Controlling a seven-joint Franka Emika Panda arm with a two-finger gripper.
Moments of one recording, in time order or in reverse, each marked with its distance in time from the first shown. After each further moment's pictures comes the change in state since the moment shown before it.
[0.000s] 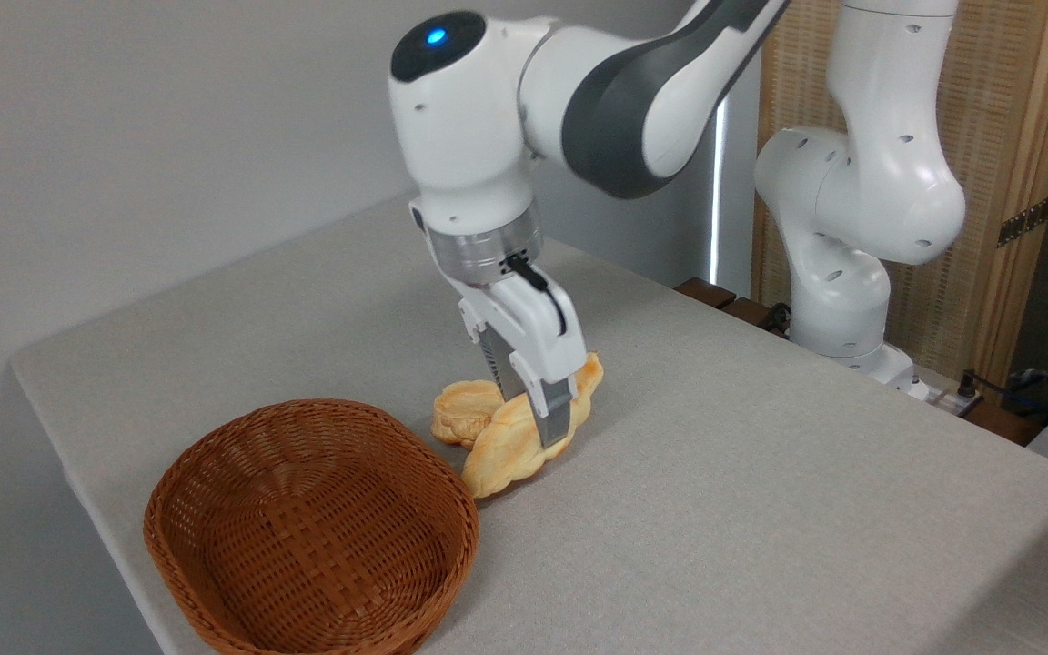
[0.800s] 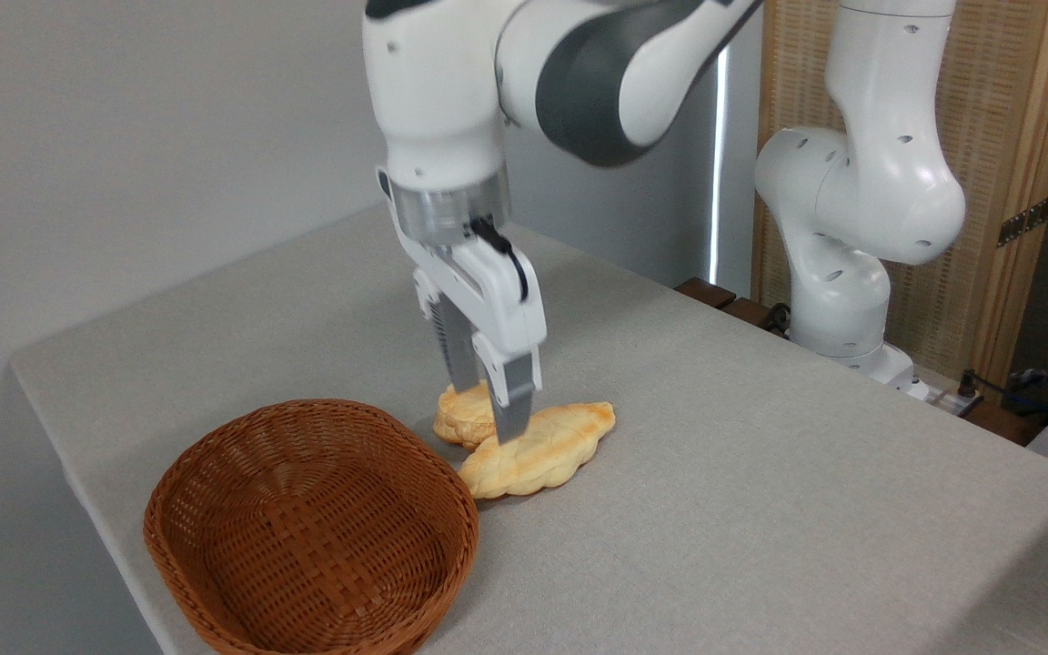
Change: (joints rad) arm 0.000 0.003 -0.009 0.103 0.000 0.041 -0.021
